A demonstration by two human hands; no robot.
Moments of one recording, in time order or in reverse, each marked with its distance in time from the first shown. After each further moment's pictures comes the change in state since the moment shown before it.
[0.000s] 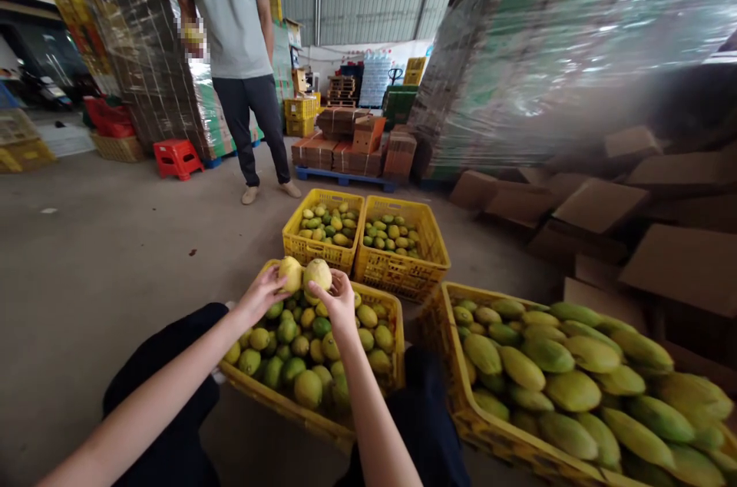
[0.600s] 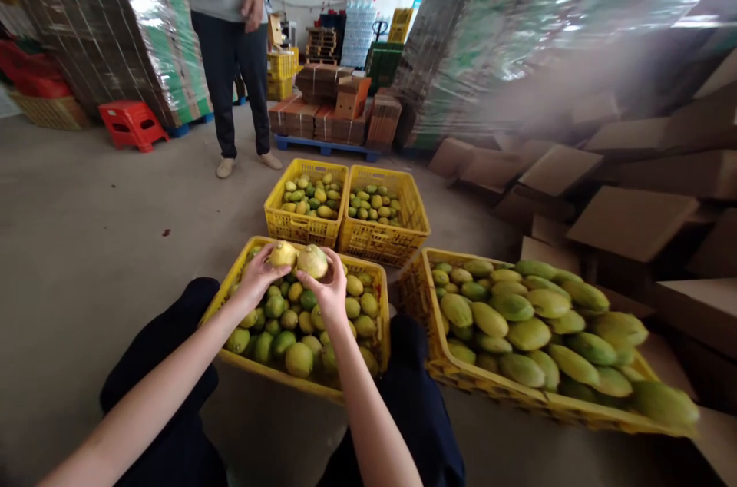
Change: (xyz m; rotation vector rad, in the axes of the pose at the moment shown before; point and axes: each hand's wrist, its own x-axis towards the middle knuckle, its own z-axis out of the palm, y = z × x) left_hand 0.014 -0.032 0.004 0.103 -0.034 0.150; right_hand -0.018 0.009 -0.001 -0.031 0.073 -0.092
